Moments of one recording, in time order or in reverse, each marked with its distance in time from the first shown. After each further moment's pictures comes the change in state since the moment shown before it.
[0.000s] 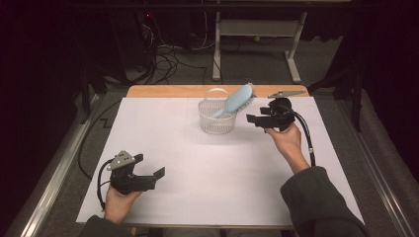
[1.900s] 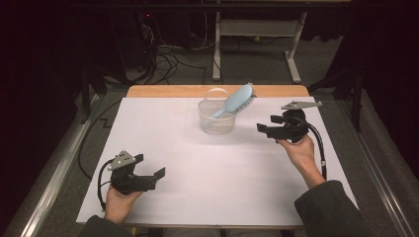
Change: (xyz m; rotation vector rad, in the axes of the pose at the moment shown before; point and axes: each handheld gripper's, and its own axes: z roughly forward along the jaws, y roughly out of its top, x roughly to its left) left arm -0.001 0.000 0.001 0.004 0.002 0.001; right arm -0.006 -0.032 -0.031 -0.030 0.011 -0.015
